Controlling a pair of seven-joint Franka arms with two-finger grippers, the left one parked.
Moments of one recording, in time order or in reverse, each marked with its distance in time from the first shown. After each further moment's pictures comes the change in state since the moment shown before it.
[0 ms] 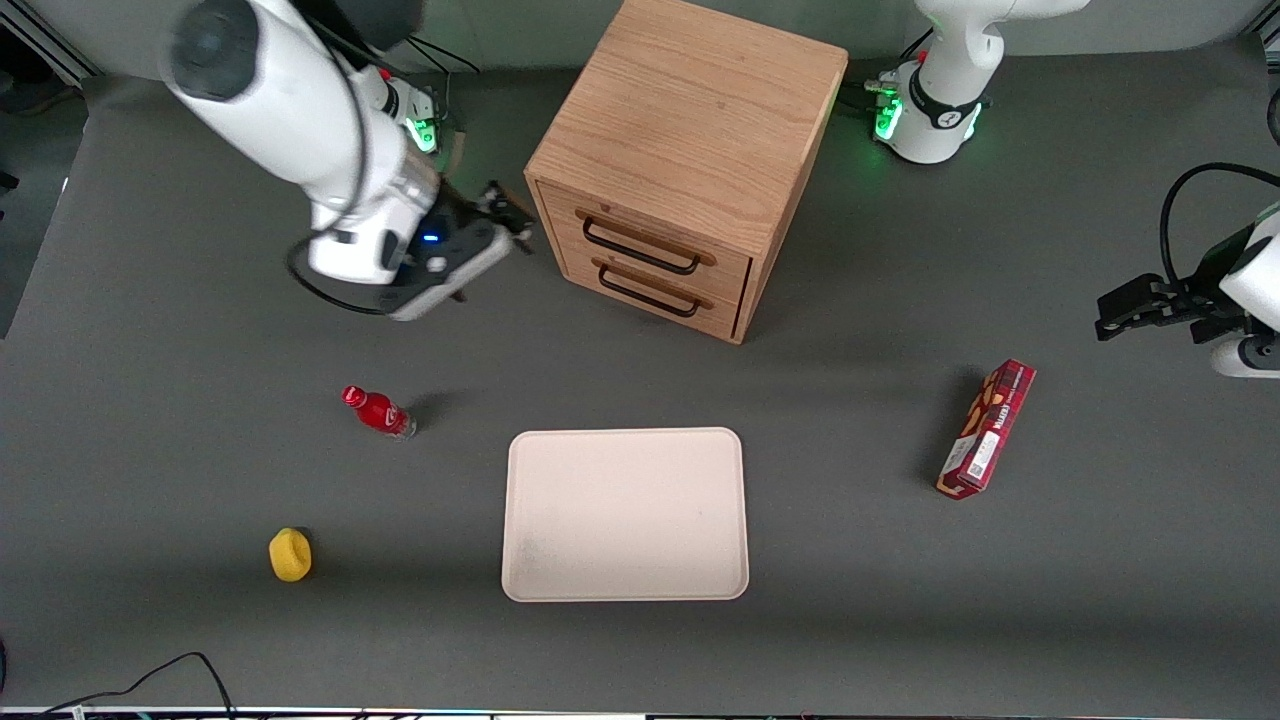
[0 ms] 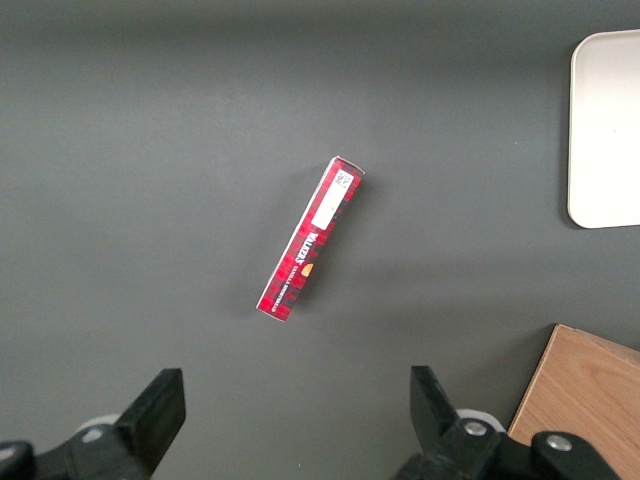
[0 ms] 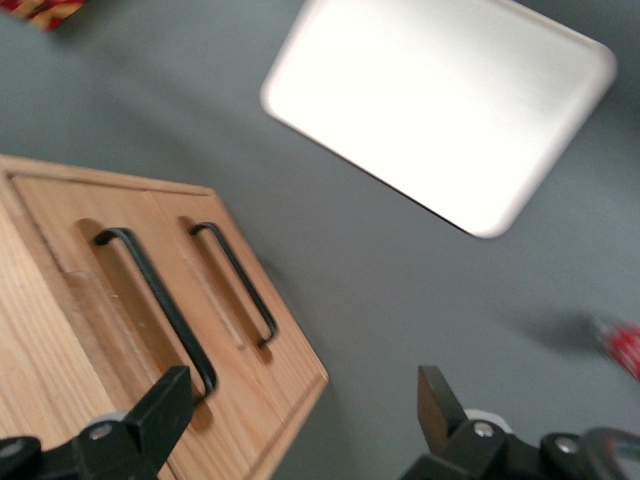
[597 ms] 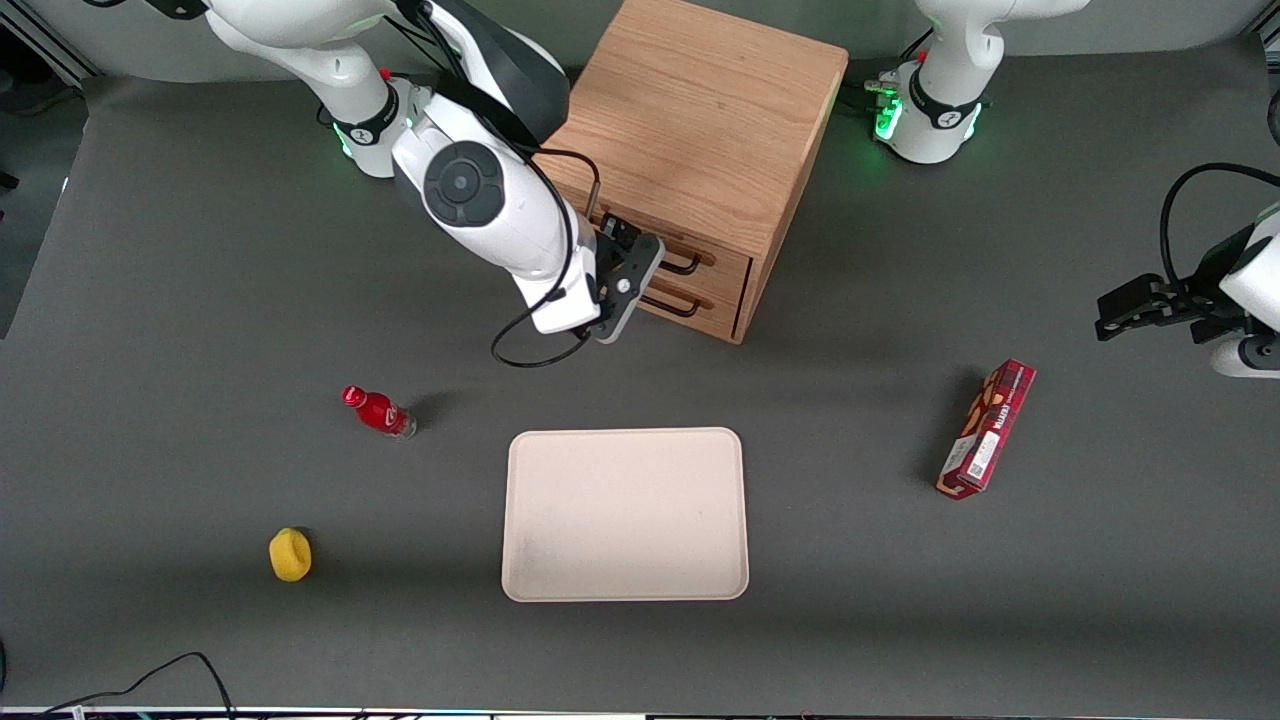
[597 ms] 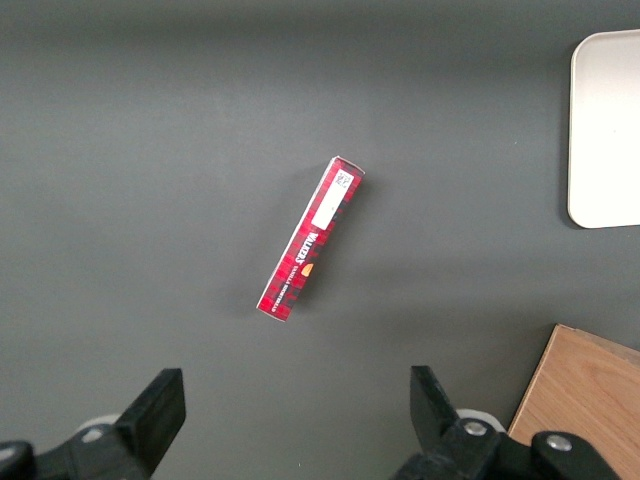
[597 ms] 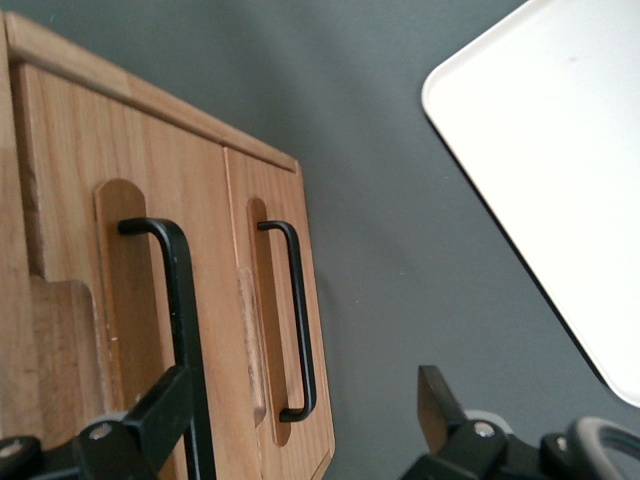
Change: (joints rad) arm 0.153 0.227 0.009 0.004 -0.050 0.137 -0.284
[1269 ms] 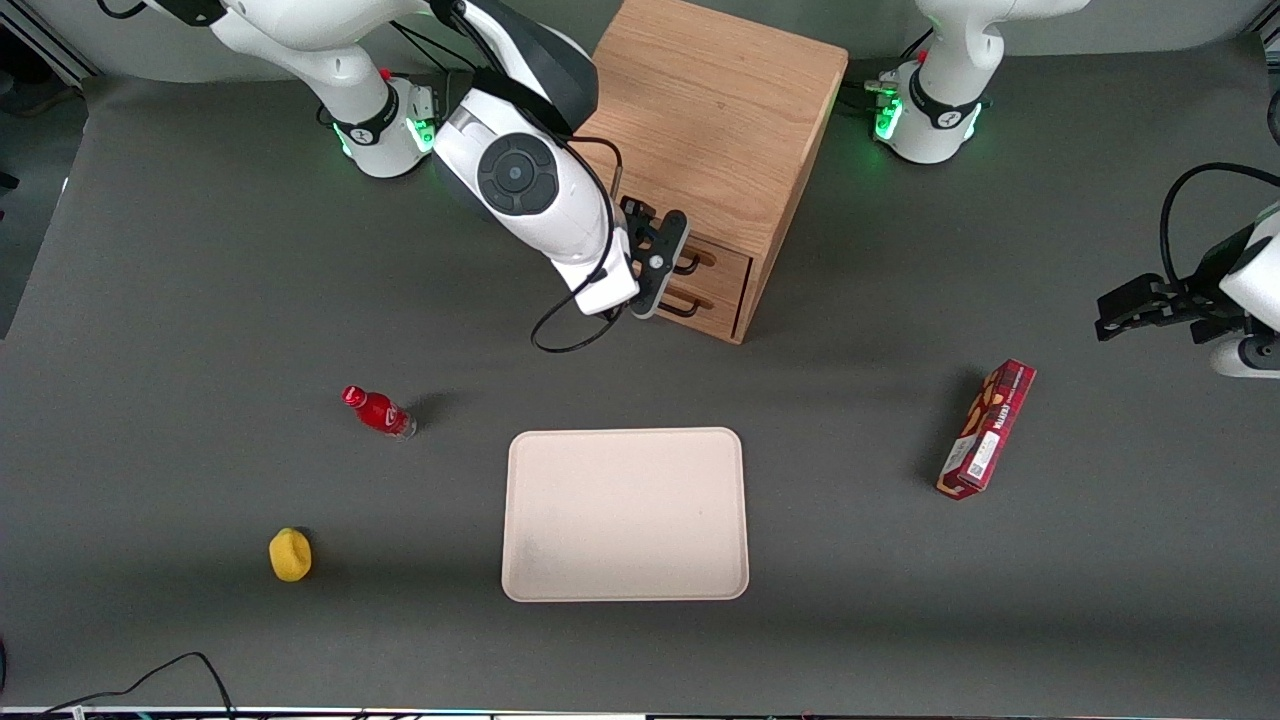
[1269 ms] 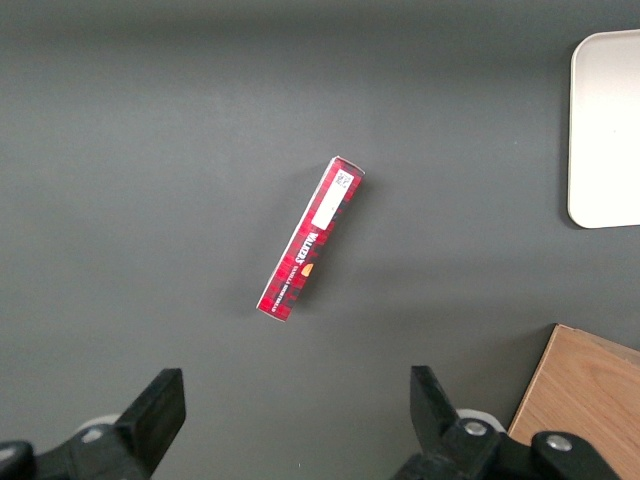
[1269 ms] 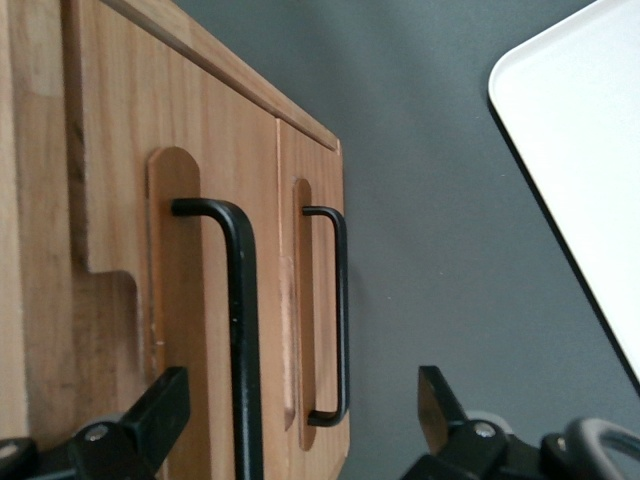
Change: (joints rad) arm 0.025 0.010 0.027 -0.021 -0.035 -0.003 -0.026
